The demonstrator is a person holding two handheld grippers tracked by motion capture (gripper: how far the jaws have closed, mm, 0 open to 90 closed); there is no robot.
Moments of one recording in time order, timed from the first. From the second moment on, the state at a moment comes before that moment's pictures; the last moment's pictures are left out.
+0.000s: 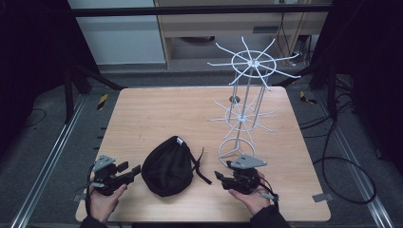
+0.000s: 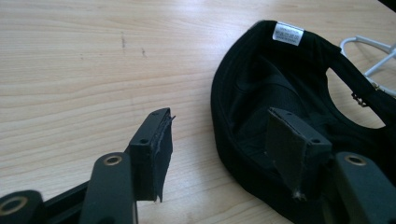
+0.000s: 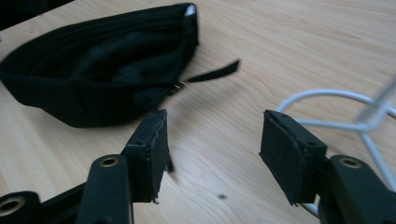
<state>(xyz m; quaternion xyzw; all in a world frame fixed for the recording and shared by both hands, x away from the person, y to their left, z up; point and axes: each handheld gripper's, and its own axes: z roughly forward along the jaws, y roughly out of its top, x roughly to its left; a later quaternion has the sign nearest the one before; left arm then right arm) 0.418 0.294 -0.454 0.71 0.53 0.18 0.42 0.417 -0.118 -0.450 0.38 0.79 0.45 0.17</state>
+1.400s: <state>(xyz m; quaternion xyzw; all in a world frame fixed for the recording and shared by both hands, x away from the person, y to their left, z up) 0.429 0.262 -0.455 0.77 0.45 0.13 0.44 0.460 -0.056 -0.458 0.37 0.81 0.41 0.17</state>
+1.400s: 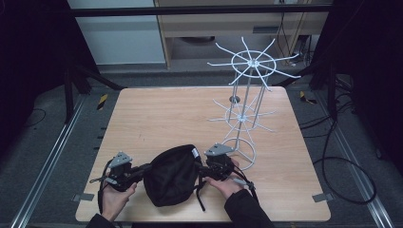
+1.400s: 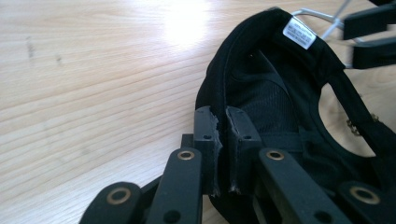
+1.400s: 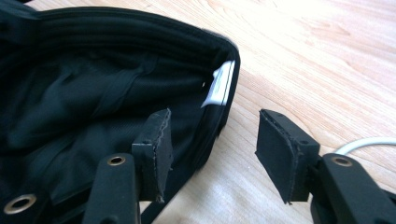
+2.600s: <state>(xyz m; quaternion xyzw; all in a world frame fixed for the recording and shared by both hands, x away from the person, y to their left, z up) 0.420 0.249 -0.476 0.78 0.51 0.08 0.35 0.470 -0.058 -0.471 0.41 0.82 0.39 0.14</state>
